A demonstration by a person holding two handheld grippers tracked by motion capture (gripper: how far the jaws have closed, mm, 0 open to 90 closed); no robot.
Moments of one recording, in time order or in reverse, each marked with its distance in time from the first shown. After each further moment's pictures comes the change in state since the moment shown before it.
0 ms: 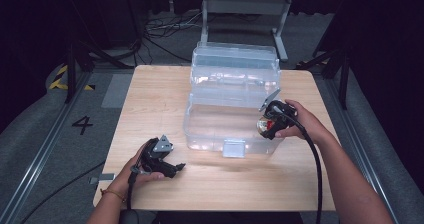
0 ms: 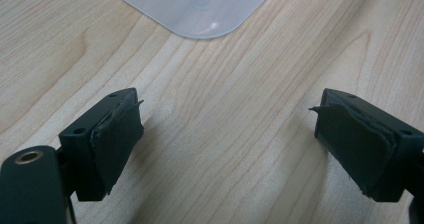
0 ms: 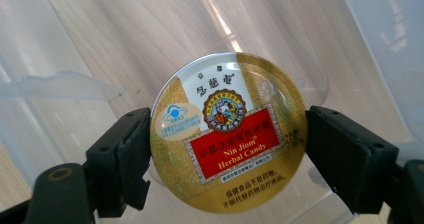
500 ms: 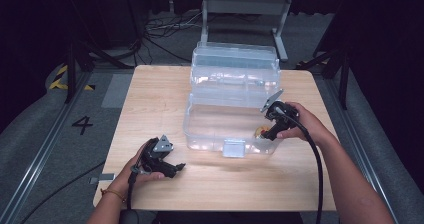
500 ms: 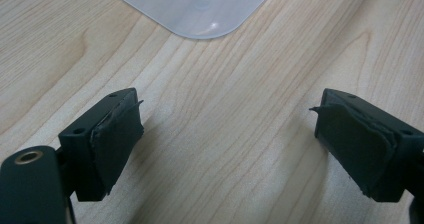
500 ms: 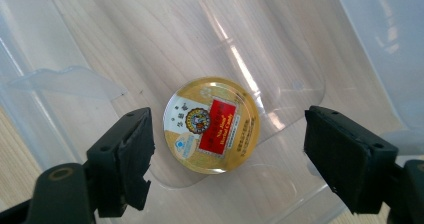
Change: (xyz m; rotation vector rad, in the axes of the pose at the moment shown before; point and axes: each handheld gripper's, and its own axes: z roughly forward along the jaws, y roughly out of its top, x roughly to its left) left arm 0.000 0.000 0.000 -0.001 -0.001 0.002; right arm 0.002 -0.005 -0.005 -0.027 -0.012 -0.001
